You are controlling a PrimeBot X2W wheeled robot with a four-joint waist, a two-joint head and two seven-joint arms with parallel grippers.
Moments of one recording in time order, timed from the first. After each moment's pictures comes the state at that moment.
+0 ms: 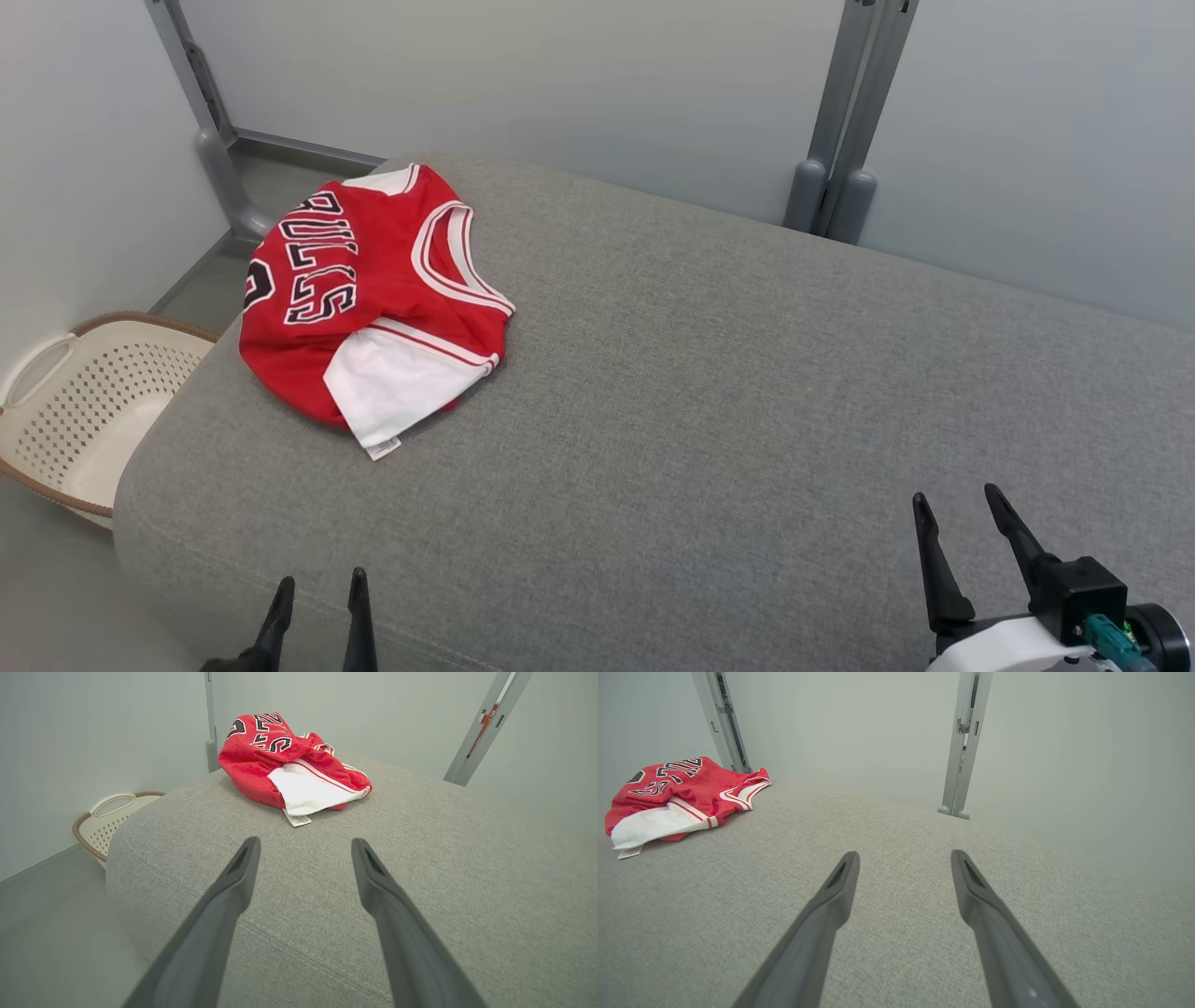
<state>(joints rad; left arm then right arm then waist) 0.18 0.05 -0.04 0.21 -0.23 -0.07 -0.26 0.11 -0.05 -0.04 0.16 0.03 0.13 -0.26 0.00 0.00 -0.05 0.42</state>
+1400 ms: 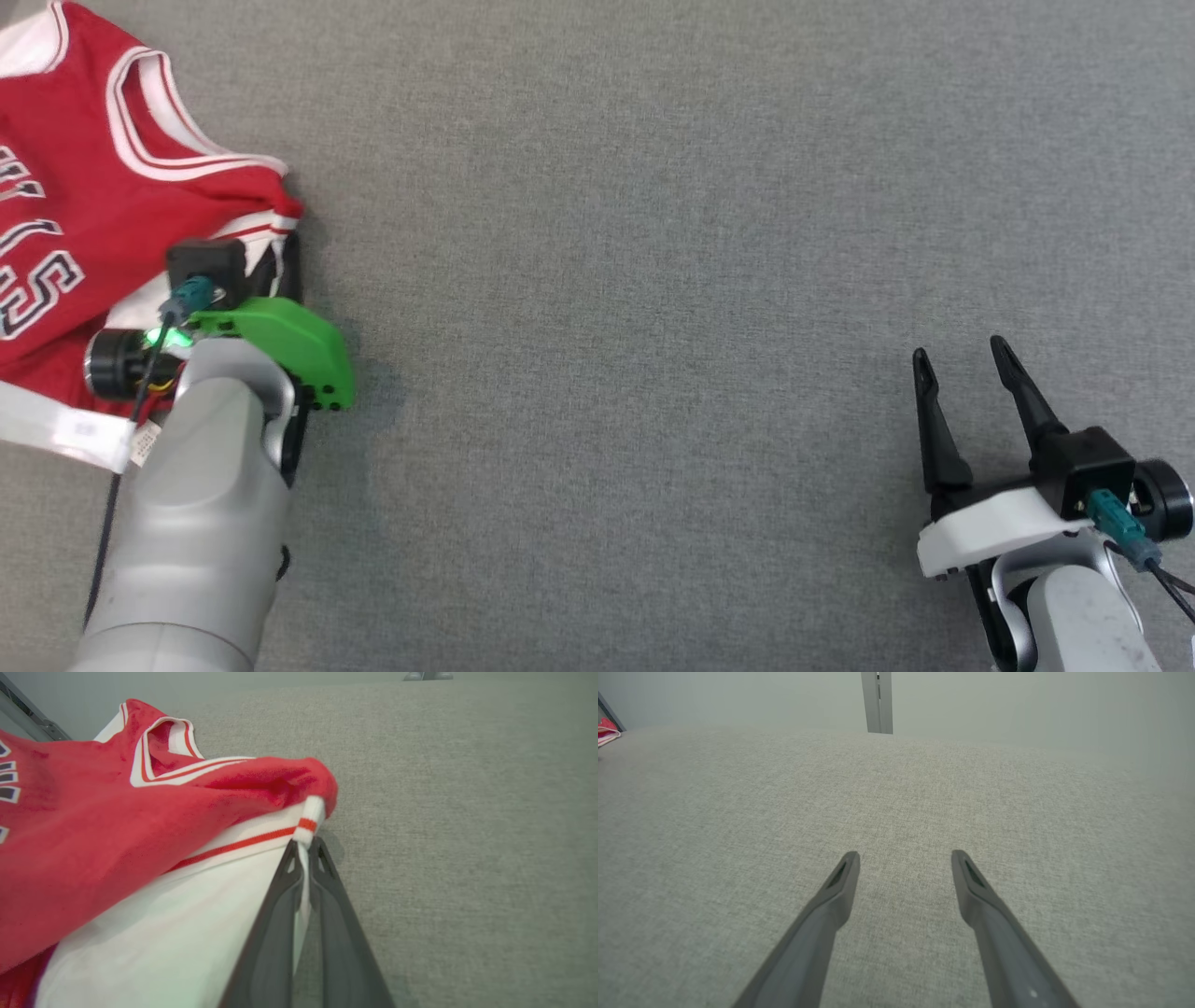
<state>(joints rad) -0.81 0.15 -0.20 1.10 -0.24 -0.10 -0.25 -0.12 -0.06 -0.05 0.16 -0.01 0.13 -0.26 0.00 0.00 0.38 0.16</state>
